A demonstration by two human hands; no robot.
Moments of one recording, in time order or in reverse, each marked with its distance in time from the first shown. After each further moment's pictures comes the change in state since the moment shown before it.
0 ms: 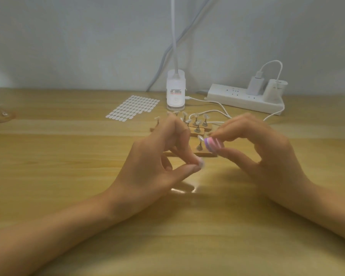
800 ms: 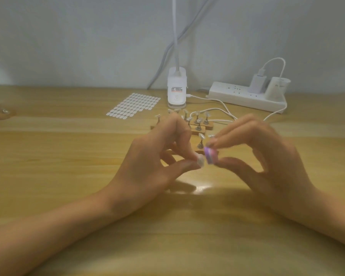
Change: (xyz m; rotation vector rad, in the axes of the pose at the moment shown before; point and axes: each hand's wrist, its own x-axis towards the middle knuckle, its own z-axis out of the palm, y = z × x) left_hand 0.000 -0.001 -0.001 -0.037 -0.026 0.027; right_hand -0.001 -0.010 0.005 0.076 -0.026 -0.057
